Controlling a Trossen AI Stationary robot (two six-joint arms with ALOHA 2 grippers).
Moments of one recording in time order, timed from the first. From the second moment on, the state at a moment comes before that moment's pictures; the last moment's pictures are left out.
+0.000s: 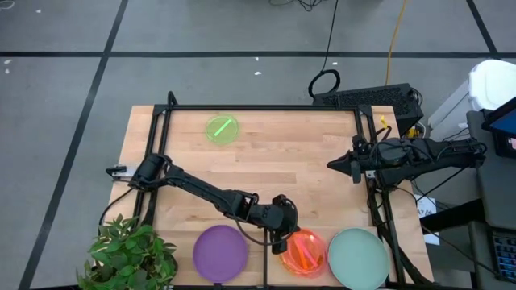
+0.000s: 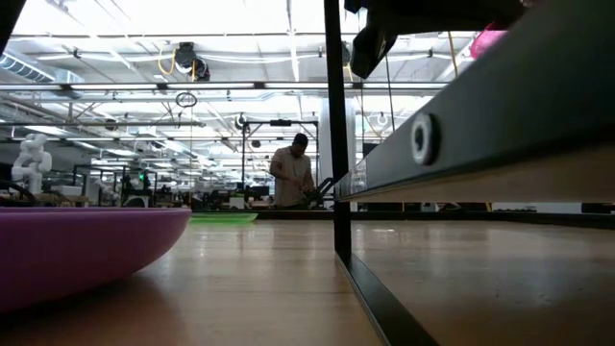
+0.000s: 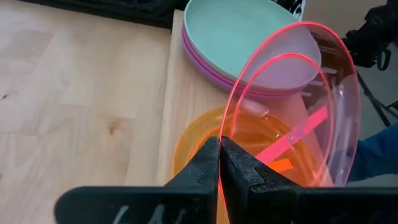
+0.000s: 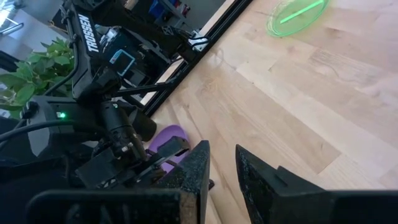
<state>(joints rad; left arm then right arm) -0.34 2.09 1.61 -0.07 -0.08 -0.35 0.16 0.56 0.73 -0.57 0.18 0.92</state>
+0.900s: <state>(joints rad) -0.30 2.04 1.61 -0.04 -0.11 -0.56 0.16 0.56 0.73 -0.57 0.18 0.89</state>
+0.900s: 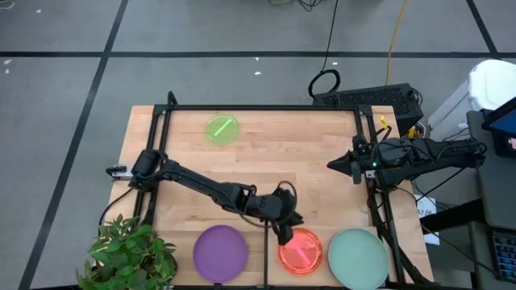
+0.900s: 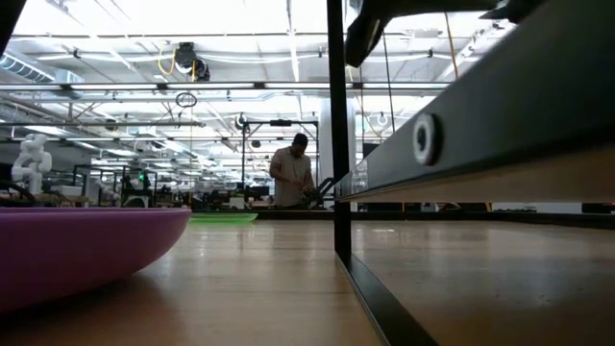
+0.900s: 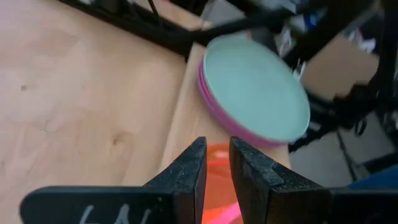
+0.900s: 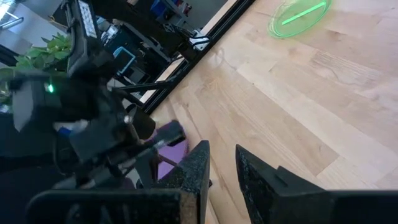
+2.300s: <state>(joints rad) -0.17 1.74 1.61 -1.01 0.14 -0.99 0.16 0.46 0.73 -0.65 -0.13 0.56</state>
